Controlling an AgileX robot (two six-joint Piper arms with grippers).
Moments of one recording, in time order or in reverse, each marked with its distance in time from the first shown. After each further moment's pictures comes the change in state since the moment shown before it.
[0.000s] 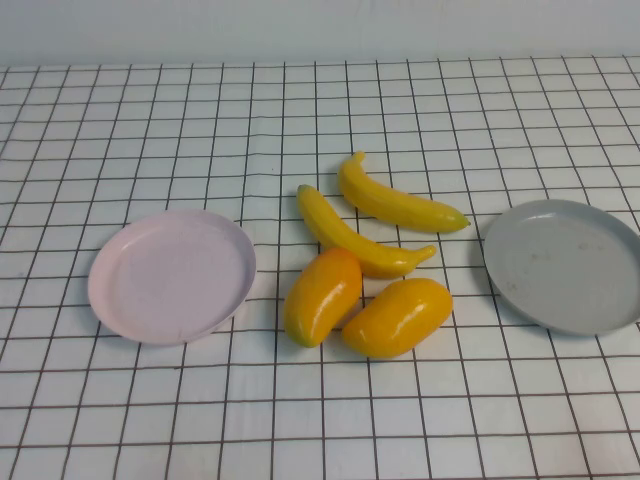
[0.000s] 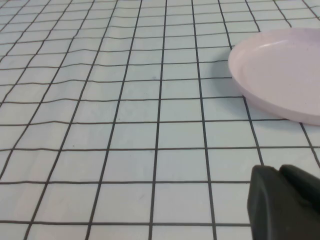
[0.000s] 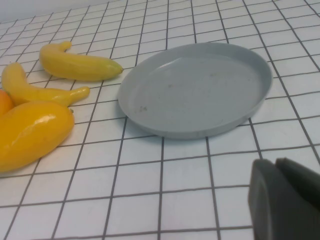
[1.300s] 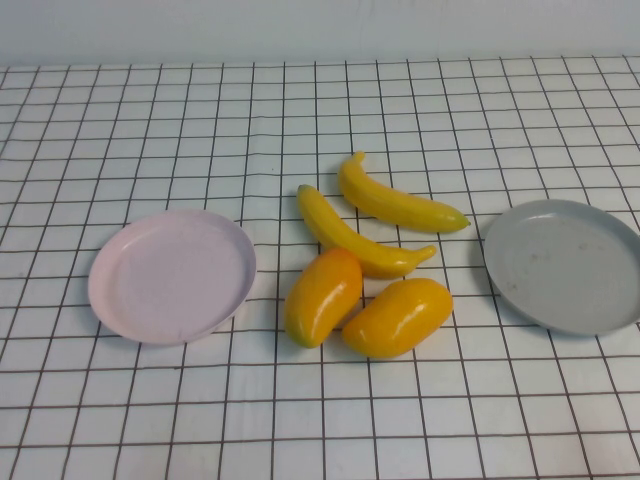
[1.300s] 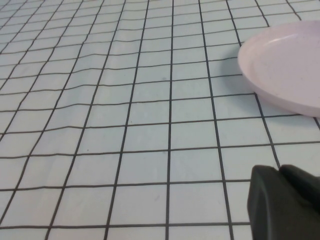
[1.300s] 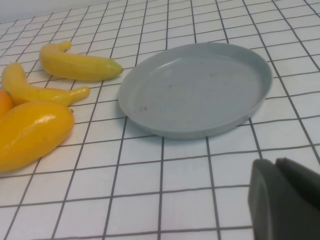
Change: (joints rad) right arm 0.000 0.000 0.000 0.000 0.000 0.000; left arm 0.000 0.000 0.000 0.061 0.000 0.000
